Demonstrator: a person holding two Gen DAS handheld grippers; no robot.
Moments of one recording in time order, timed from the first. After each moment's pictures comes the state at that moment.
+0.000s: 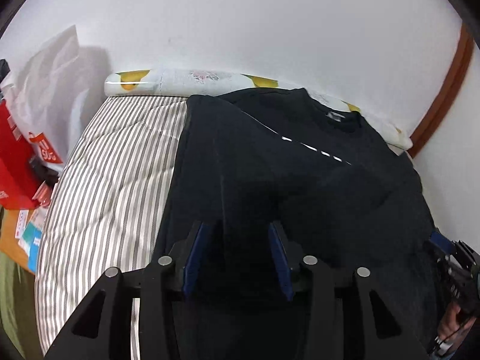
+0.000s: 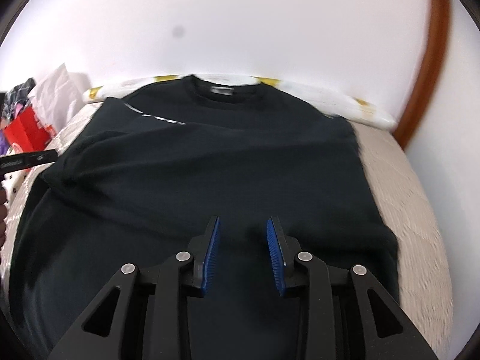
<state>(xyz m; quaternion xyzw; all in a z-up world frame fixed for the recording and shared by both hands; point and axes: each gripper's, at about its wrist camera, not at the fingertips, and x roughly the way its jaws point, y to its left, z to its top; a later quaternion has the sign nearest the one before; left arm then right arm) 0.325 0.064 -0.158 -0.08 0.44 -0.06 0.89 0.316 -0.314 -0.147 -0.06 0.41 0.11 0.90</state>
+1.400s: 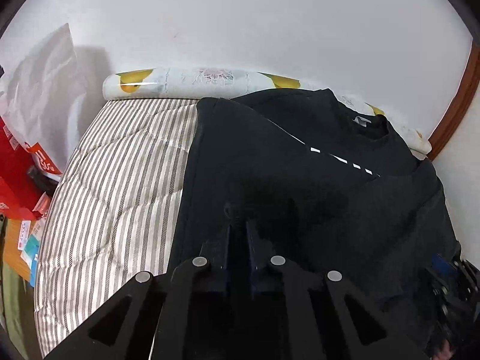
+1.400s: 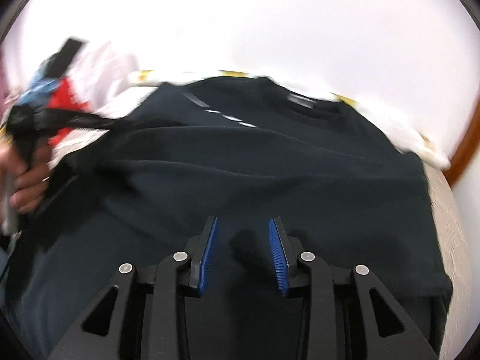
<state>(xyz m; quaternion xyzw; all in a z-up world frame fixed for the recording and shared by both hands) 0.358 0.072 -0.171 -0.06 0.45 -0.03 0.89 0.328 -0.269 -0.176 -0.09 0.41 0.15 0.90</state>
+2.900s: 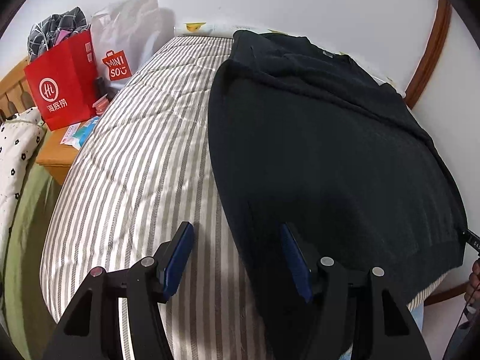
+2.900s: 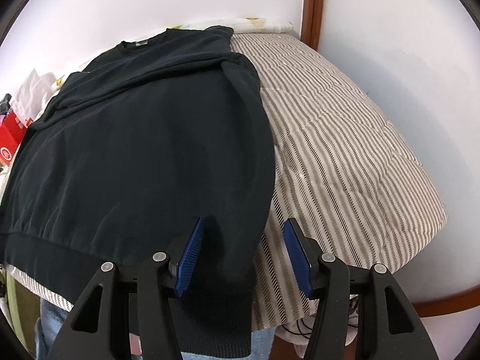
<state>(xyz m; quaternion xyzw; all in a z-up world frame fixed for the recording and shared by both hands) 0.061 0.088 -0.195 -0.06 0.47 -0.01 0.88 0.093 -0.512 -0.209 0.04 0.47 0.00 0.88</state>
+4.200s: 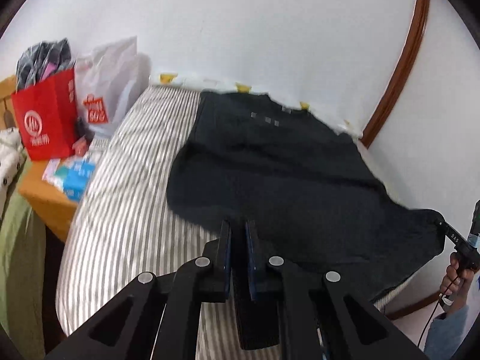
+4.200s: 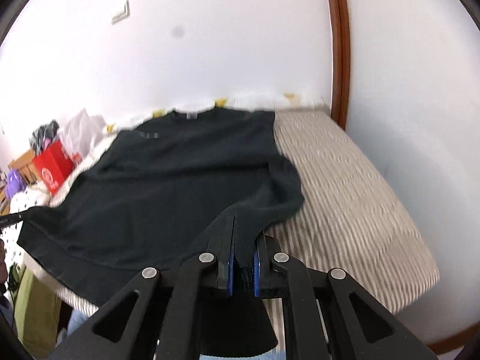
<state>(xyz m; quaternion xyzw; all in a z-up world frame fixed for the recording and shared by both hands) 0.067 0.092 -0.104 -0.11 0.38 -0.08 0.91 0.097 -0.498 -0.100 0.04 0.33 0.07 0.94</state>
